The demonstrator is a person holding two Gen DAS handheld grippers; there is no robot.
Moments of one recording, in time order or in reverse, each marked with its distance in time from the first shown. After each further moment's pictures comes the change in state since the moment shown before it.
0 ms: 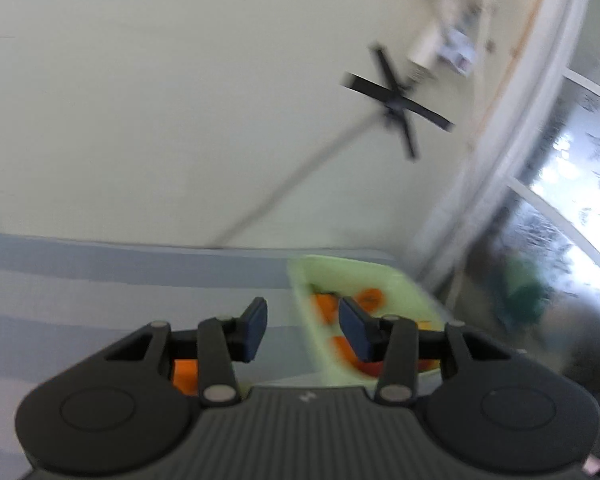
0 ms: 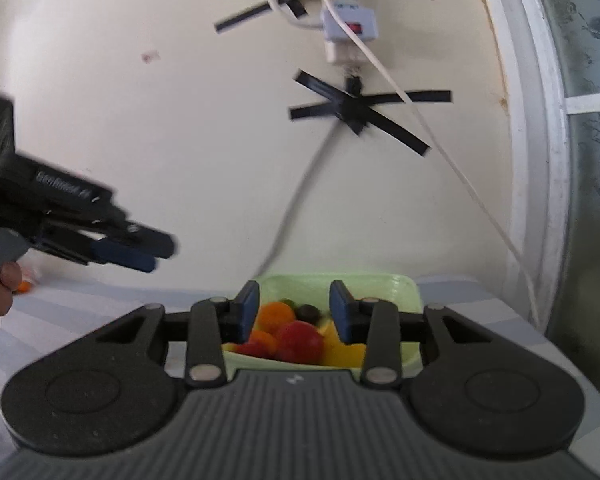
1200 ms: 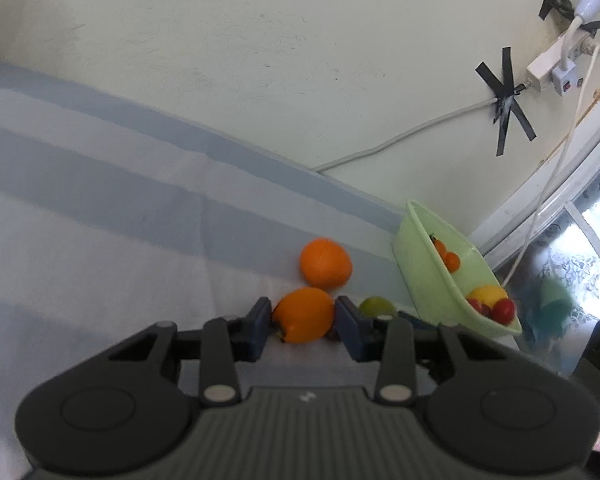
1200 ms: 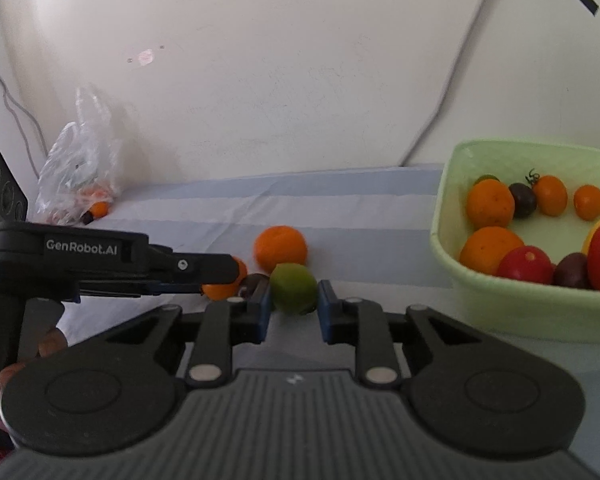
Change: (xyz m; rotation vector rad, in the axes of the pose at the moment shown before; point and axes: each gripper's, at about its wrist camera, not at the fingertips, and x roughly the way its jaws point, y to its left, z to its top) left arm -0.001 0.086 -0.067 -0.273 0.079 0.009; right arm 0.090 0.086 -0.024 0.042 0.408 0.219
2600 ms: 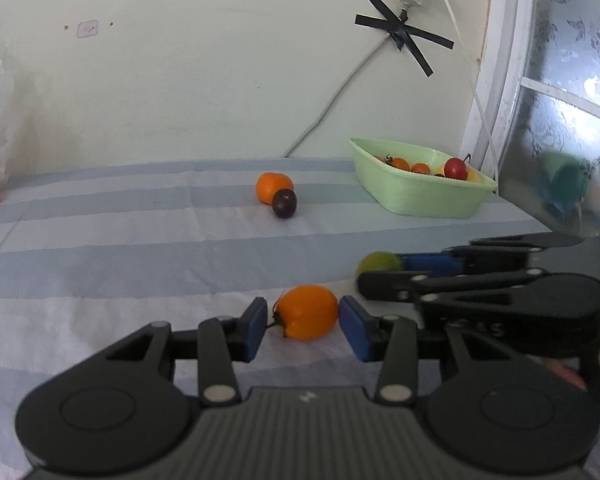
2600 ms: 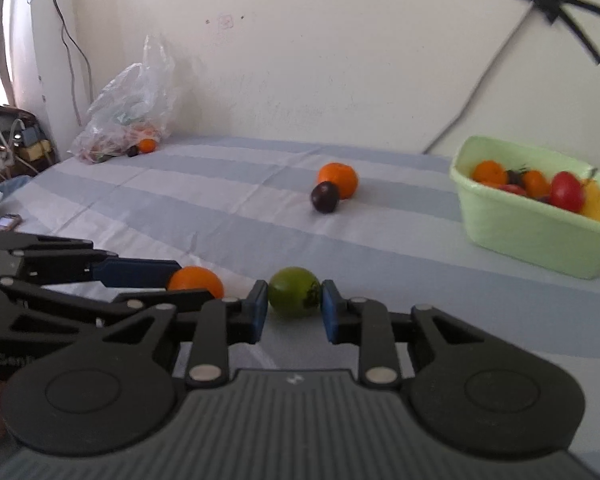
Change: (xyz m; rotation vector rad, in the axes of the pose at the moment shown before) left arm -0.066 -0.081 -0.119 0.431 -0.117 0.221; right arm -0.050 0.032 -0.057 -0.183 -0.010 -0.035
